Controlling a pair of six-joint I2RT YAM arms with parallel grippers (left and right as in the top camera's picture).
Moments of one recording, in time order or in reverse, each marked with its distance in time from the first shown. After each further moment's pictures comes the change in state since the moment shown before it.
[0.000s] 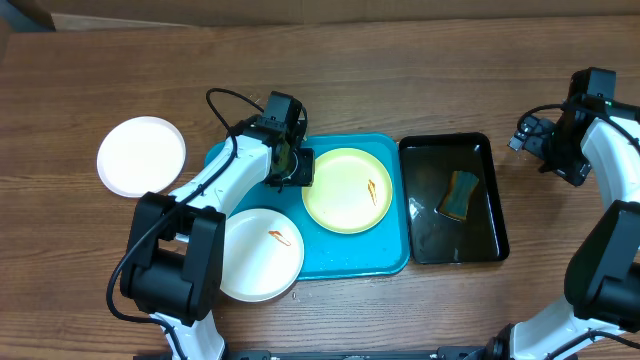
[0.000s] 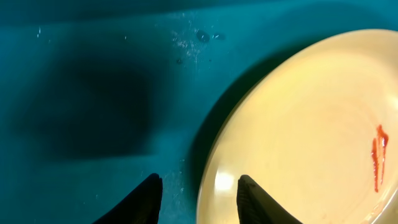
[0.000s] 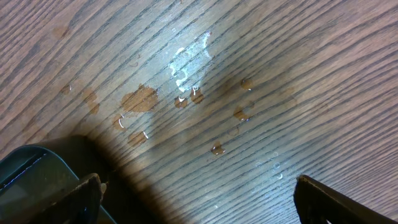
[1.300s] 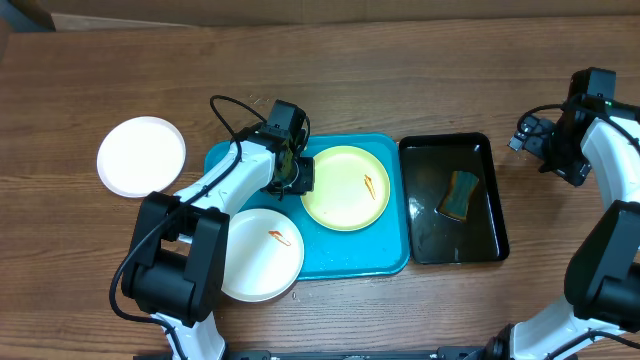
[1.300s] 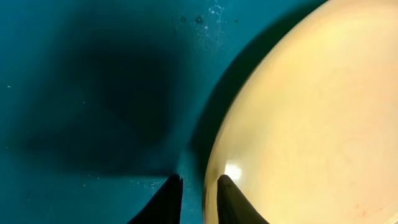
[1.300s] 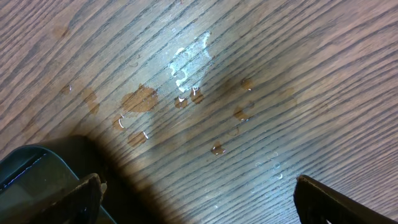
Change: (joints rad) left arm -0.019 0.000 -0.043 -0.008 -0.042 -0.022; right arm 0.000 0.000 0.000 0.000 0.000 0.000
